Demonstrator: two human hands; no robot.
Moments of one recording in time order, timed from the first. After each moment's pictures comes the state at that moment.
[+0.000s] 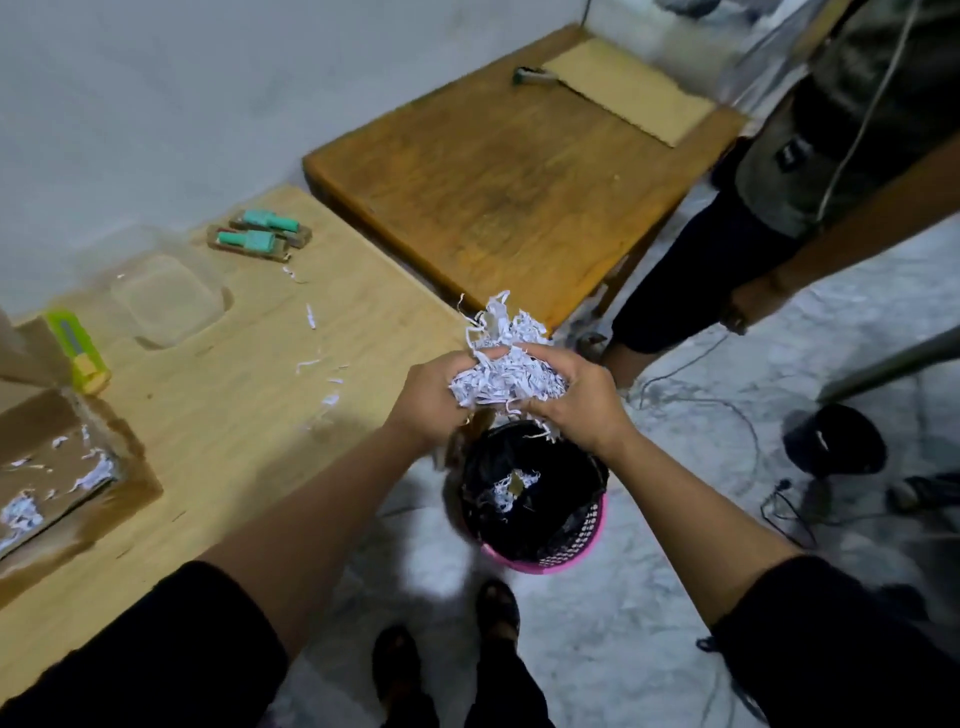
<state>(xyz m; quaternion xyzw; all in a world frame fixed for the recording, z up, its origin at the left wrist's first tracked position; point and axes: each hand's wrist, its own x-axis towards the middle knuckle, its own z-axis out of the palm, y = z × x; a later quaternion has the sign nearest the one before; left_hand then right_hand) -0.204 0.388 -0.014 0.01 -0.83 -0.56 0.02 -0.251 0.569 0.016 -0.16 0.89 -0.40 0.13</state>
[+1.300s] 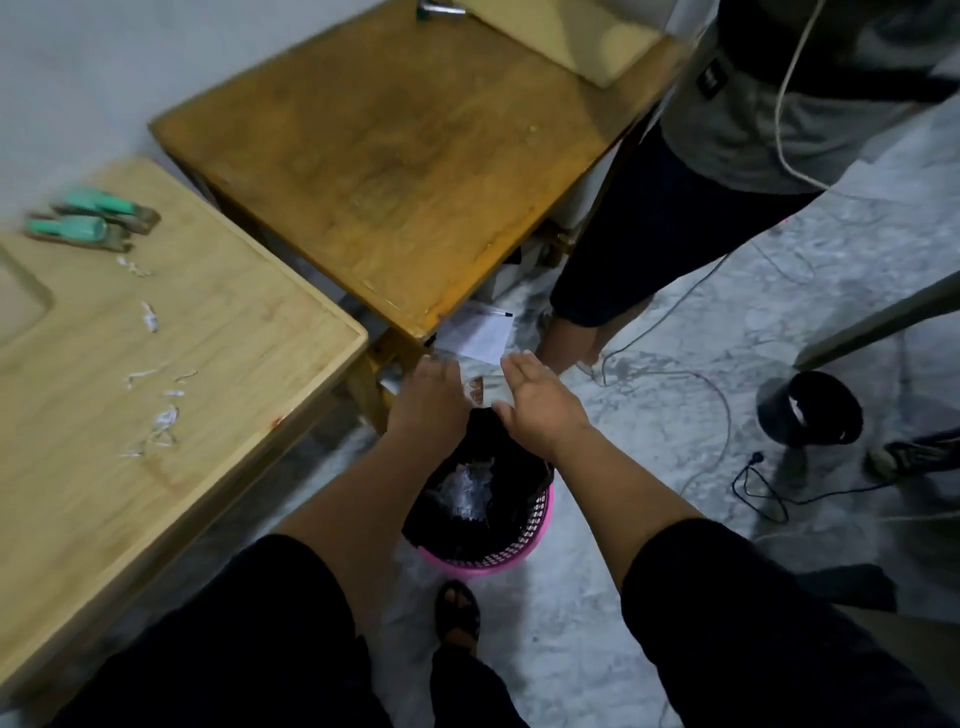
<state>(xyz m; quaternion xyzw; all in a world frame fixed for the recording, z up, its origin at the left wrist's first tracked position) -0.284 0.531 -0.071 0.00 -0.98 -0.11 -0.14 -0.318 0.673 -0.058 -0.21 0.95 -0.09 0.22</state>
